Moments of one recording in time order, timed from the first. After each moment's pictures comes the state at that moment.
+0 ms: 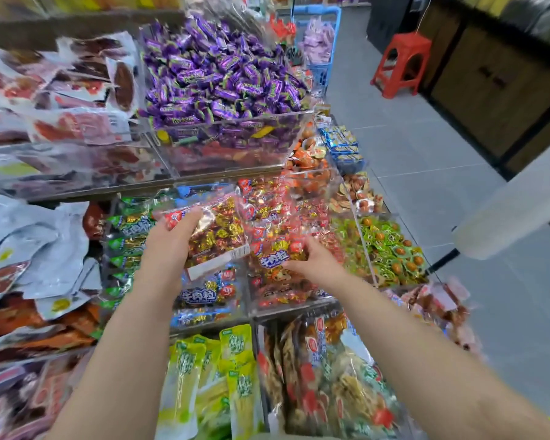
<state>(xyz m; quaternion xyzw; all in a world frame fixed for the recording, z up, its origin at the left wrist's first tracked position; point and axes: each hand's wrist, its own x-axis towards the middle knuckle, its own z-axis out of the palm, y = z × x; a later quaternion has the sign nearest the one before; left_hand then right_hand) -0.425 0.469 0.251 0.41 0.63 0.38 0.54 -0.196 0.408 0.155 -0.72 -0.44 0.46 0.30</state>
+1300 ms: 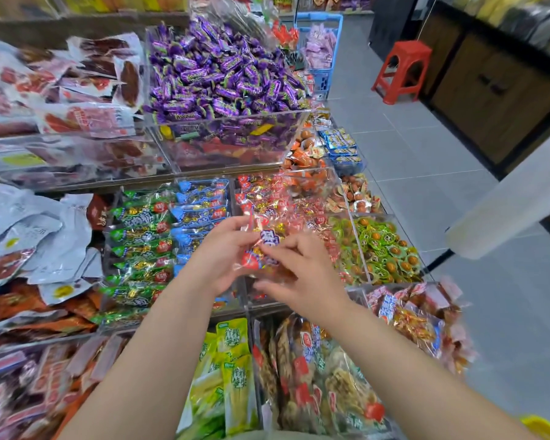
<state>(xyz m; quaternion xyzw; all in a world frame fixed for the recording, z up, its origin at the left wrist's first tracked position) -0.375 0.430 0.258 0.43 0.47 0.27 0.72 -0.241 0.348 0.221 -0.57 -0.71 0.04 0.41</state>
